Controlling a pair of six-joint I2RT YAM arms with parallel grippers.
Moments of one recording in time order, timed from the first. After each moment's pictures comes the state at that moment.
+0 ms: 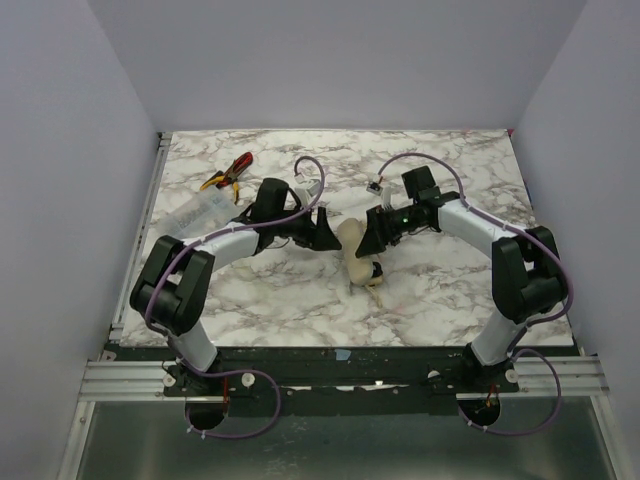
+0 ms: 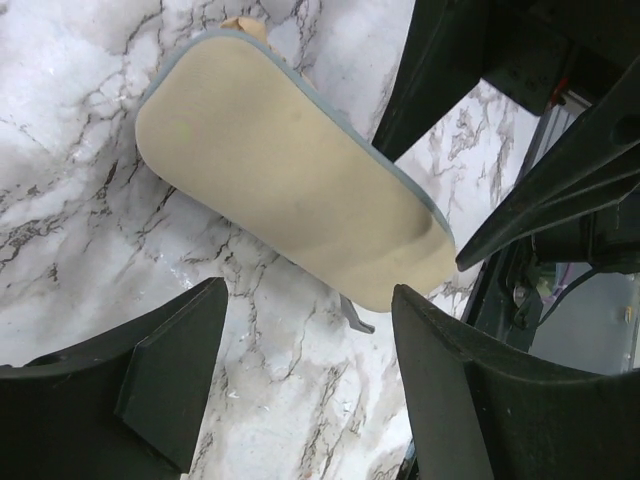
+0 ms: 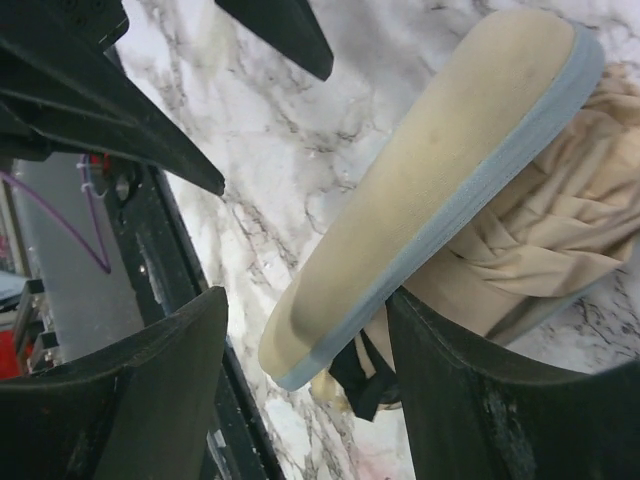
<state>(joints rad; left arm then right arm) -0.44 1.70 0.94 0.12 0.78 -0.35 0.34 1.73 1.14 -0.46 -0.89 -0.08</state>
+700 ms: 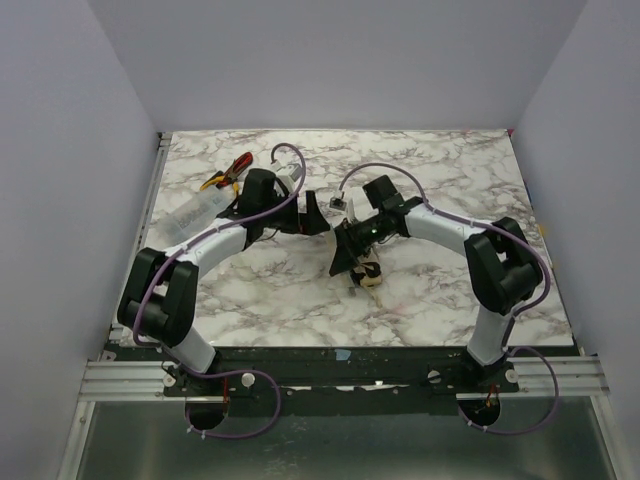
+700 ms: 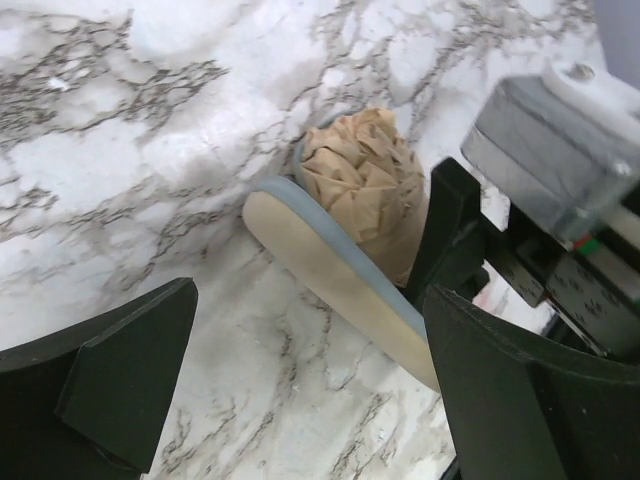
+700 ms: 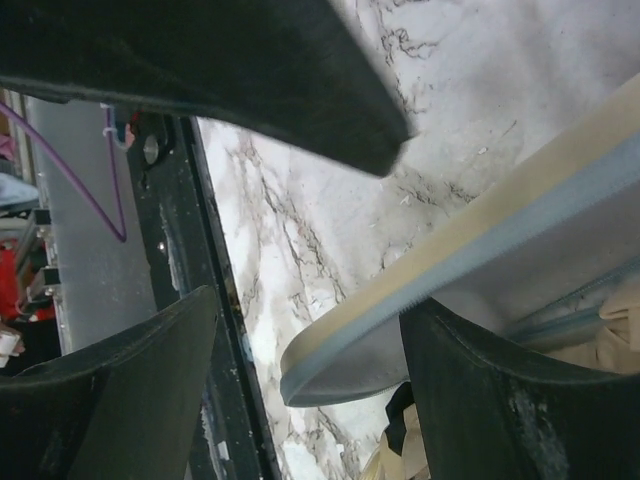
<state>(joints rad) -0.38 1.59 0.96 0.04 0.56 -0.39 0.52 1.84 1.21 -0.42 -0.97 -0.09</state>
